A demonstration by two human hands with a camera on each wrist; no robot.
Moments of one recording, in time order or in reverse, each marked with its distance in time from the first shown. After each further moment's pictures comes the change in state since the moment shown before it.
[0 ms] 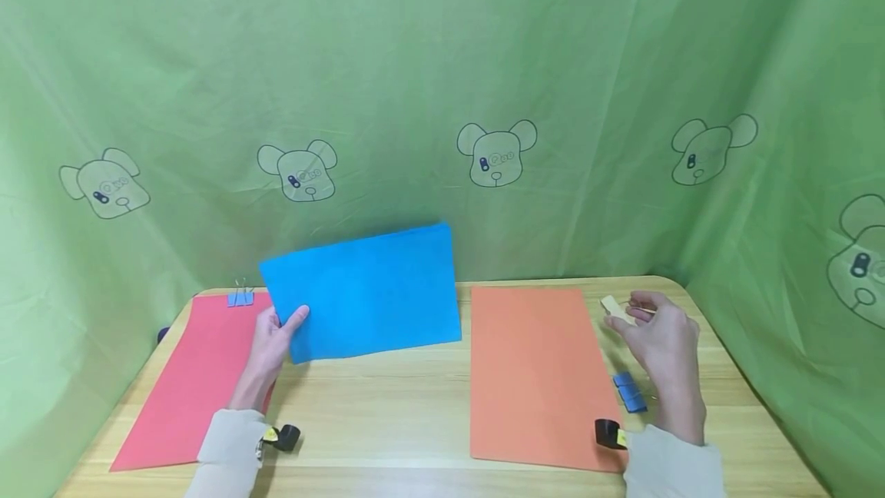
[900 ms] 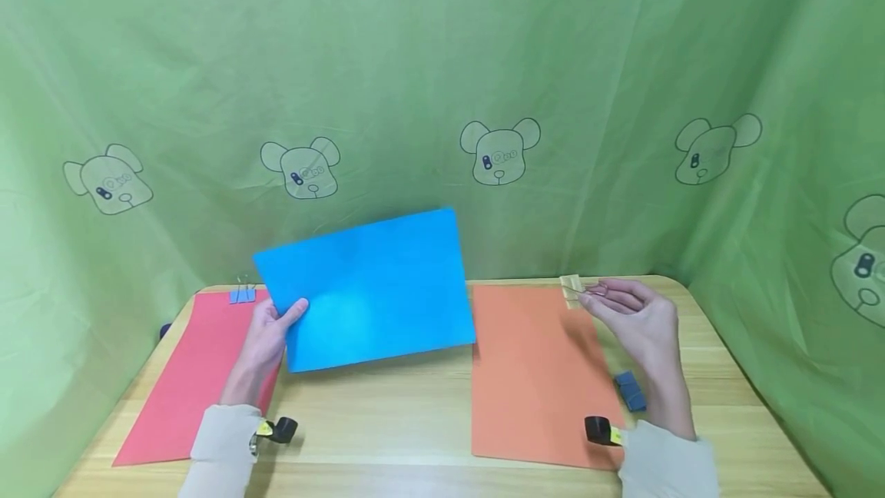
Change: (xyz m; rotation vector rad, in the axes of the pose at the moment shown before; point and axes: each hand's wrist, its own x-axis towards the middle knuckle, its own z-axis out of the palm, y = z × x) left_hand -0.002 0.018 -0.004 -0.147 -0.103 -0.017; right_hand 0.000 -0.024 0.015 0.899 -0.069 -0.013
